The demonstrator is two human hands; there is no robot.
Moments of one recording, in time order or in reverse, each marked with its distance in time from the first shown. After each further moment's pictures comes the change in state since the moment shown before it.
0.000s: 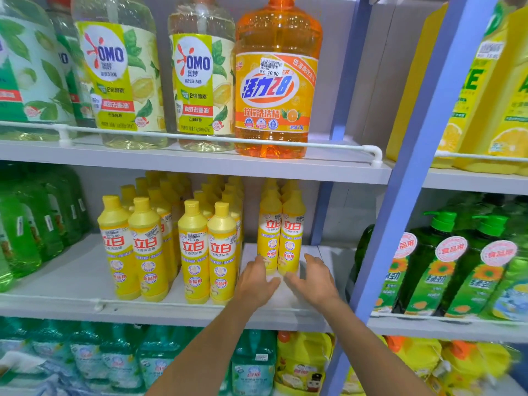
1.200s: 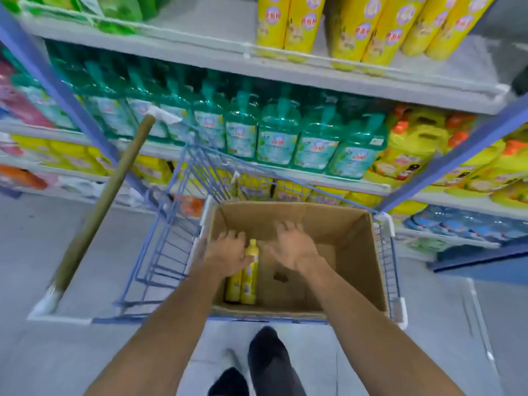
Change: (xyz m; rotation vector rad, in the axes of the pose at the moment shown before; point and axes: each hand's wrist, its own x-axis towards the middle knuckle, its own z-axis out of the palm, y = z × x) left_hand -0.389 -0.373 -0.019 0.489 -0.563 -0.199; right_hand -0.341 -0.097 0.352 -0.408 -0.649 -0.124
